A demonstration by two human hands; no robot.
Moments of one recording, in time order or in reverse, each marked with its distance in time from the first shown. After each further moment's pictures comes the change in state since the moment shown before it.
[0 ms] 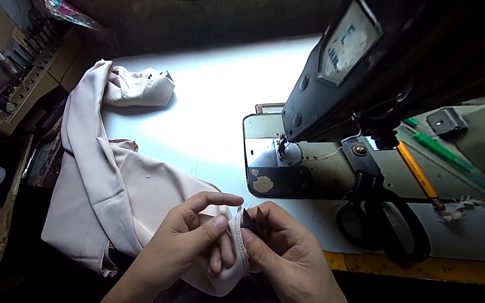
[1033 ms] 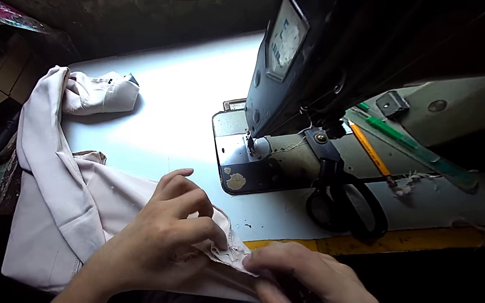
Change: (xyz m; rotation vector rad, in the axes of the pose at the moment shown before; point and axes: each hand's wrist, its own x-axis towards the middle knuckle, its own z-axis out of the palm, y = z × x) left_hand 0.038 0.027 -0.018 1.304 -0.381 0.638; right_hand -0.034 -0.033 -0.032 -0.614 -0.043 -0.247
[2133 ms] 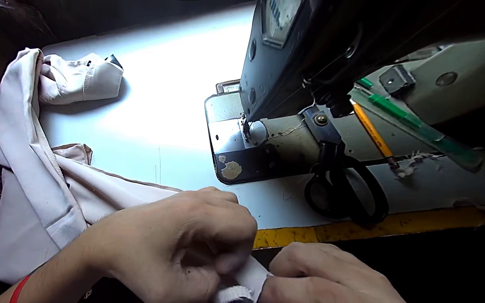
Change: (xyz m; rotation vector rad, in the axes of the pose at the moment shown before) left_hand 0.044 0.004 -0.011 -0.717 -0.387 0.011; right_hand -0.005 0.008 -0.017 0.044 -0.093 -0.210
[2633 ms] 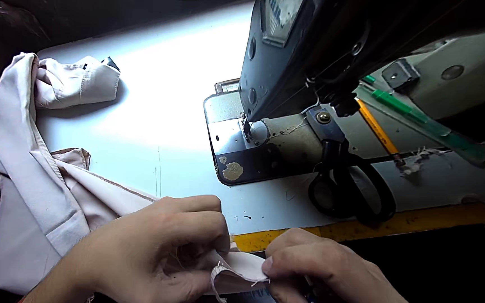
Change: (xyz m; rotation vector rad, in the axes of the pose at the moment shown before) left_hand -0.028 -0.008 0.002 0.148 0.099 -0.048; right_hand -0.001 0.008 0.015 -0.023 0.149 0.090
